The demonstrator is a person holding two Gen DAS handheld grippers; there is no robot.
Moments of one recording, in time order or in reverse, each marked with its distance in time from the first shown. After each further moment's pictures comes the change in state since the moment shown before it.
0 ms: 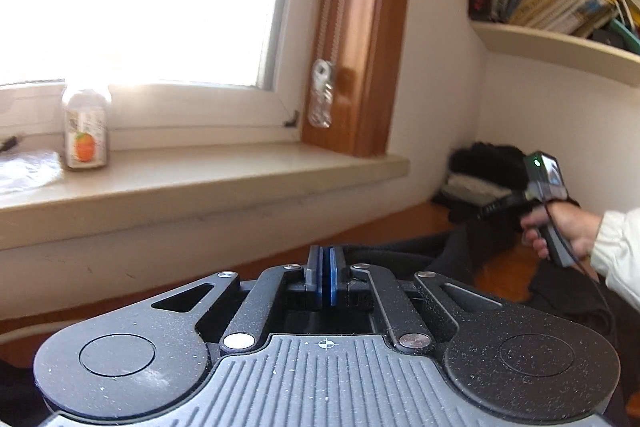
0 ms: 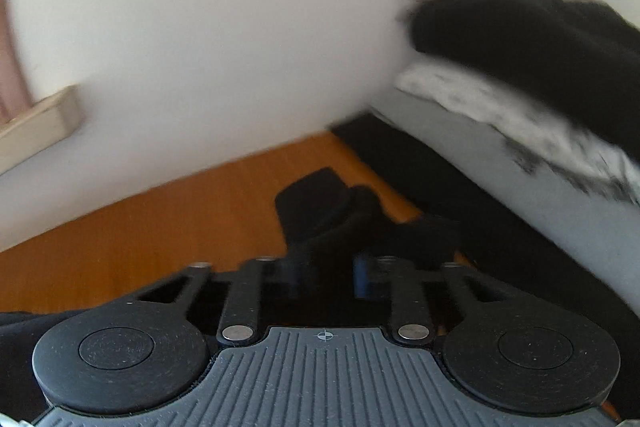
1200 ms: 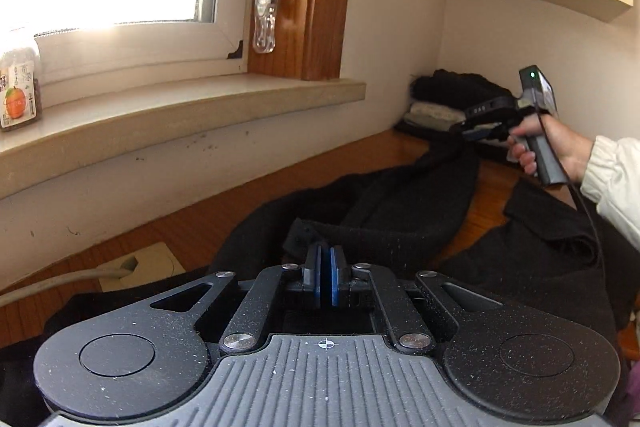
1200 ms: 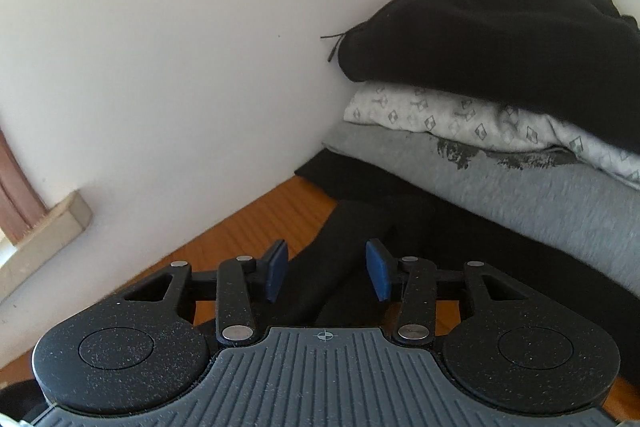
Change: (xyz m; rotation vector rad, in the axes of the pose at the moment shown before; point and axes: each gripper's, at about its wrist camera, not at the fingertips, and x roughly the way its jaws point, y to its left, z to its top) left arm 0.032 -0.020 -0.026 0.090 0.218 -0.134; right arm -0.032 -0.062 -0.001 0.285 -0.032 -0.005
